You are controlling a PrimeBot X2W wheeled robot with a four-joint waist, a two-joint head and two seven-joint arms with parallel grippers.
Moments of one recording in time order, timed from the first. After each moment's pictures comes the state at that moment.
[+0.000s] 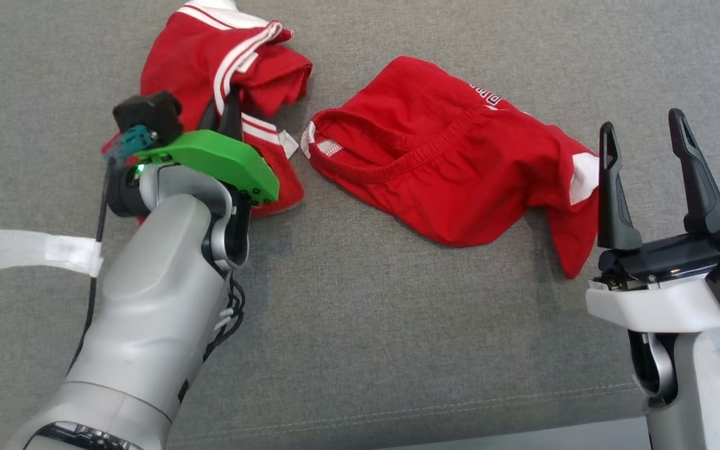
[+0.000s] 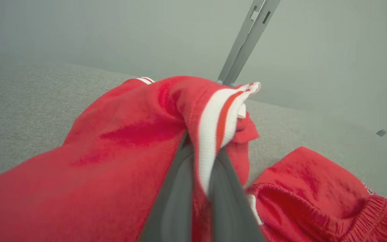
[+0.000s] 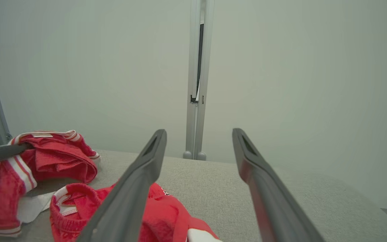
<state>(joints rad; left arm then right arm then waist) -0.89 0.08 -0.58 0.86 -0.82 0.10 -0.26 -0.21 -0.05 -0.03 -0.20 0.00 0.13 -0.26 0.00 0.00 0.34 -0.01</state>
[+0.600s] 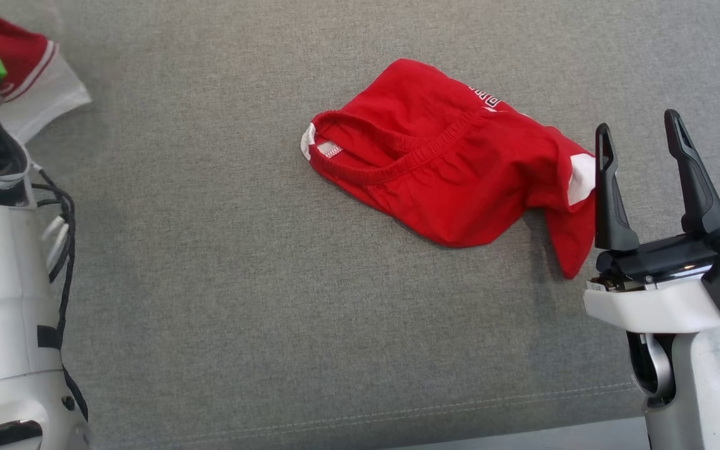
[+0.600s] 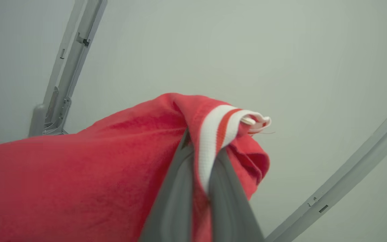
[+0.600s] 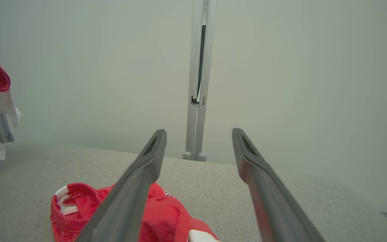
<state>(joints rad) -0.92 0.17 0.12 0.55 -0.68 0.13 -0.26 -0.21 -0.05 -0.02 -0.19 -0.01 0.13 -0.26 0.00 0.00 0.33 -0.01</state>
